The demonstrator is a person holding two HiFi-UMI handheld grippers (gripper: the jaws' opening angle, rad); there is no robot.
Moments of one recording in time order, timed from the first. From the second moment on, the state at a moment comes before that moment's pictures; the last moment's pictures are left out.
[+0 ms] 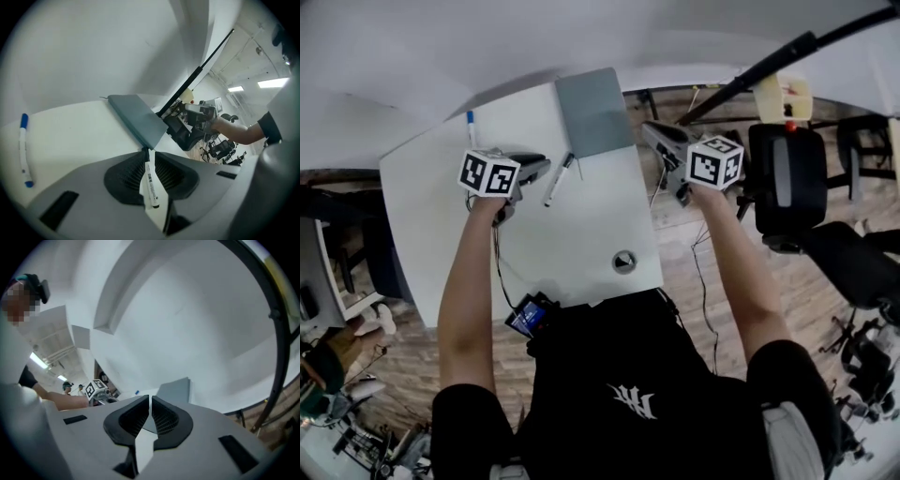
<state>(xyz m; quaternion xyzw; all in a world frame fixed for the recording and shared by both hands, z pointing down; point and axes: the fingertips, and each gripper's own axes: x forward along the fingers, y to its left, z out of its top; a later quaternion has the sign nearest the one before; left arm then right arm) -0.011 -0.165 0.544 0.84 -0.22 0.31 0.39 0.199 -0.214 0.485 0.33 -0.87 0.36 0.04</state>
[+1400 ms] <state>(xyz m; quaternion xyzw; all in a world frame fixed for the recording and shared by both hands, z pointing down) -0.008 -0.097 0.586 0.83 -0.32 0.38 0.25 0.070 -0.020 0.416 0.27 -0.94 0.19 0.06</state>
